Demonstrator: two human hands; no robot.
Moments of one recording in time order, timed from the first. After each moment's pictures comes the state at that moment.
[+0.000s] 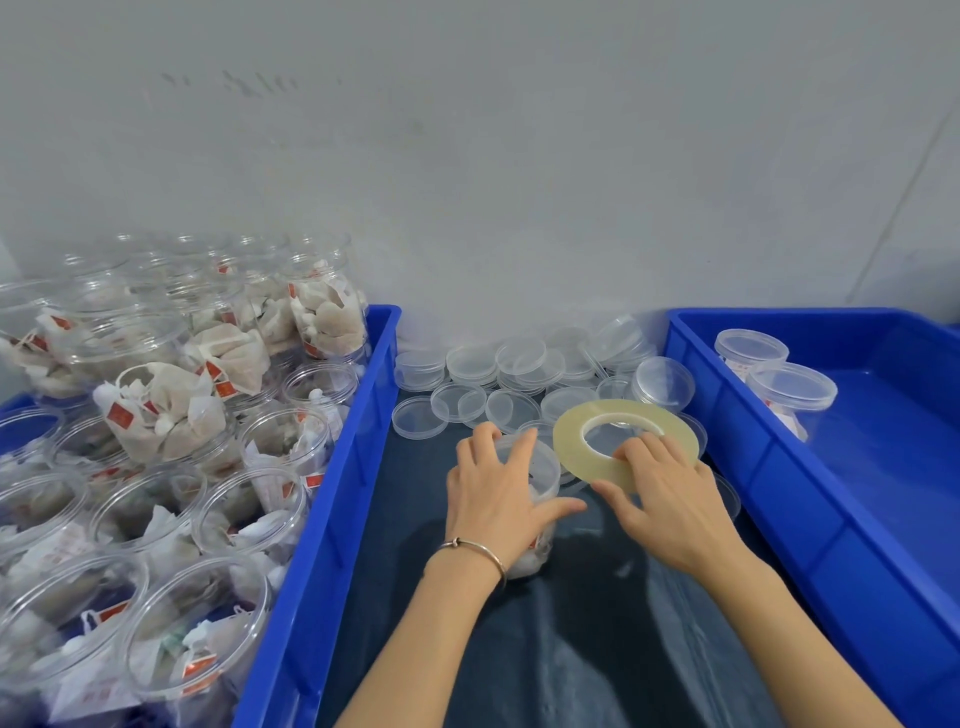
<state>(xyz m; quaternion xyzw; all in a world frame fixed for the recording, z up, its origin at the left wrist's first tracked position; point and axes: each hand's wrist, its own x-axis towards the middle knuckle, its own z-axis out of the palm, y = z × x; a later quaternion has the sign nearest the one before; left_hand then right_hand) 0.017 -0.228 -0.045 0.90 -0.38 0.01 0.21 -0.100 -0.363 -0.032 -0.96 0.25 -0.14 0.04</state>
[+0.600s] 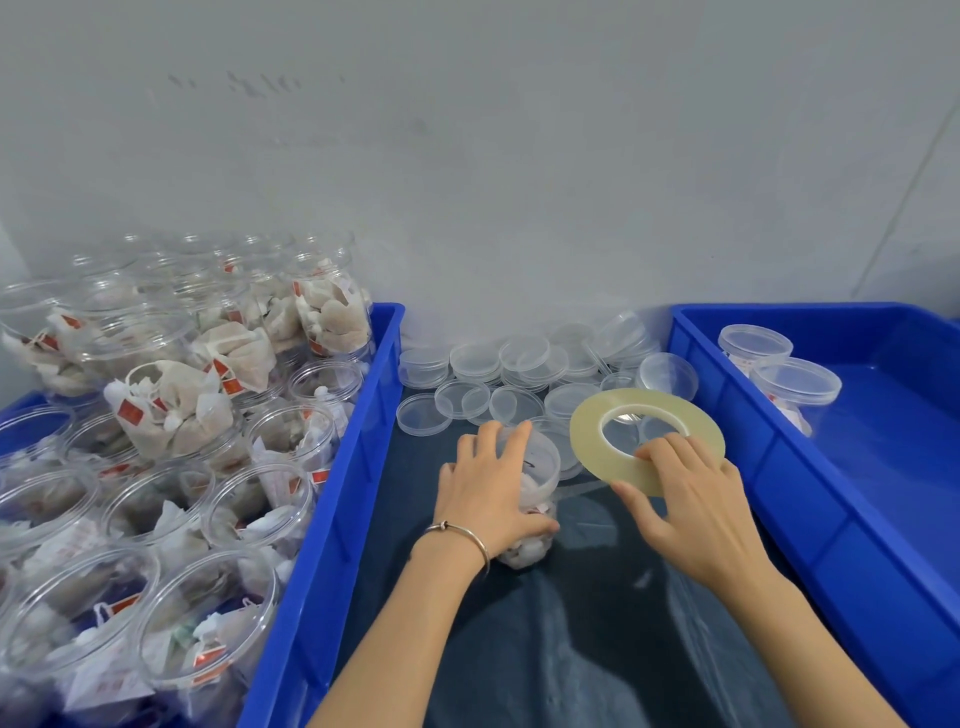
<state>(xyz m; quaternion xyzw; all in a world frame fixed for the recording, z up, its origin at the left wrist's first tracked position) 0.030 -0.216 -0.043 0.89 -0.43 0.00 0.15 -0.118 -0.358 -0.033 -0.94 0.24 -0.24 0.05</state>
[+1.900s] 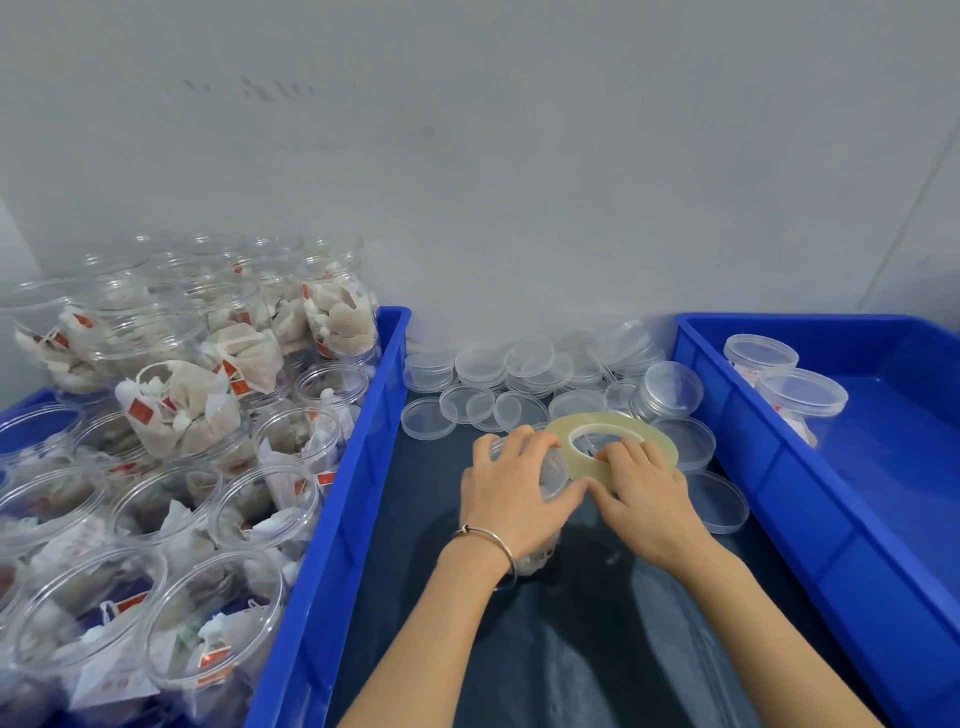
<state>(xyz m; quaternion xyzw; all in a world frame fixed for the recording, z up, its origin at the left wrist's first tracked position) 0.017 -0.228 -0.037 0.87 -0.40 -0.03 0.28 -0.076 -0.356 -0.042 -0.95 0.26 -0.10 0.11</state>
